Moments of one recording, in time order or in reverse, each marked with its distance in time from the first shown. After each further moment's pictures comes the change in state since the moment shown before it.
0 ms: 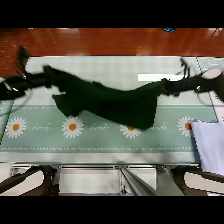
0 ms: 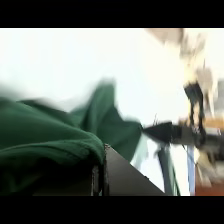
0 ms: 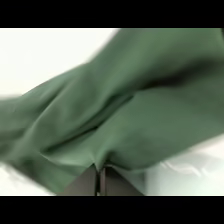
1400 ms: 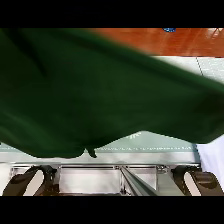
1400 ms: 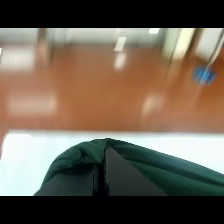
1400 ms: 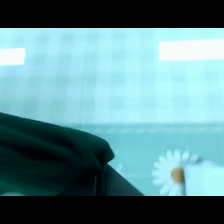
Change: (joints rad) left arm 0.026 0.429 0.819 1.126 -0.194 -0.524; right arm 0.010 0.941 0.129 -0.637 0.452 0.314
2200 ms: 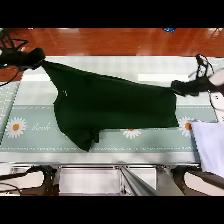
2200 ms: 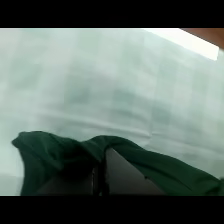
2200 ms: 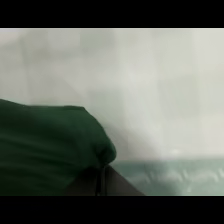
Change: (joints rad) left arm -0.087 -0.693 -0.340 -0.183 0.407 -0.096; right arm 0.000 -0.882 -0.148 0.177 -0.631 -0.064
